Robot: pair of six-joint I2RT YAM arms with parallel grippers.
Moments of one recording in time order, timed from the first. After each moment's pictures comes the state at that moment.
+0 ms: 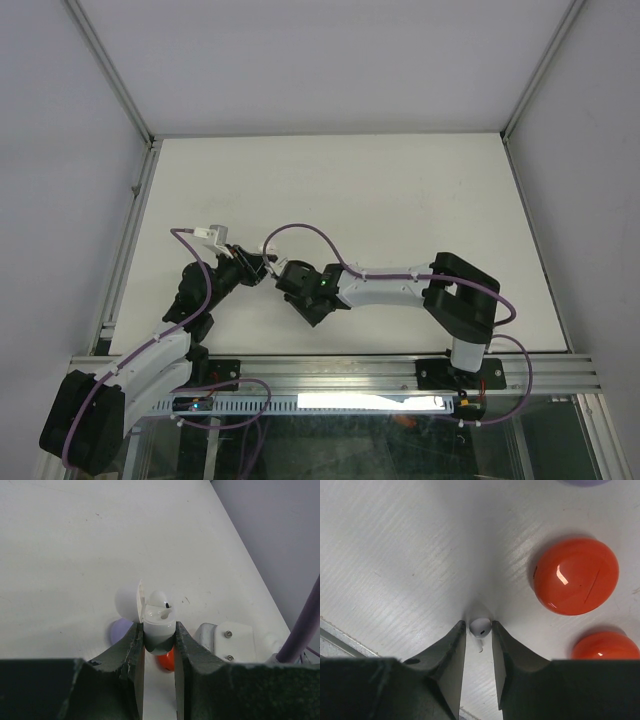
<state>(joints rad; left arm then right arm) -0.38 0.80 0.11 0.59 0.24 -0.65 1.23 1.81 1.16 -0.55 0.13 0.34</state>
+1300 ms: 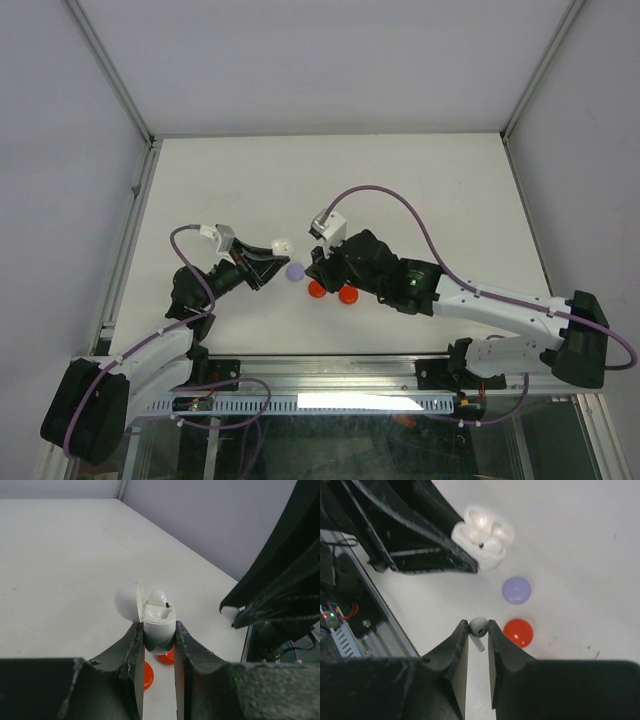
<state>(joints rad) -0.39 0.87 0.11 0.93 0.54 -0.53 1.16 1.22 0.95 -0.23 0.15 0.23</state>
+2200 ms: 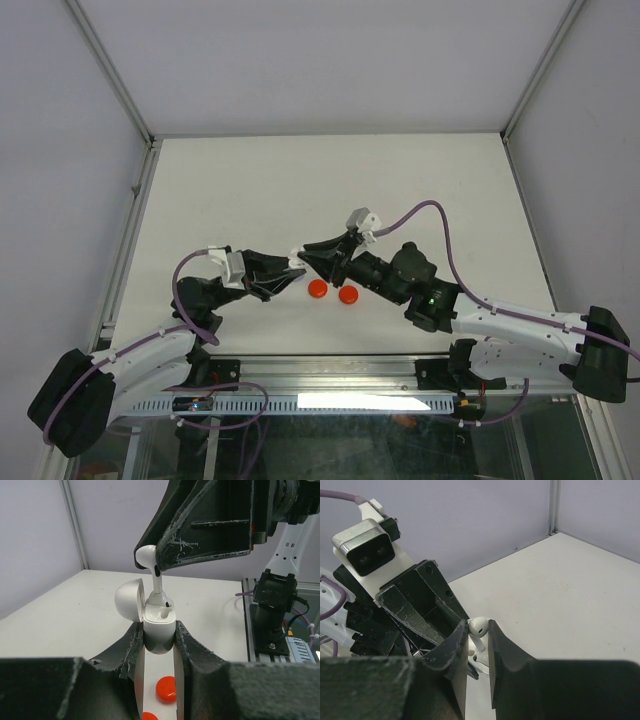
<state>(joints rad) -0.61 0.87 0.14 1.17 0.63 -0.21 1.16 1.03 0.69 0.46 0.08 0.16</state>
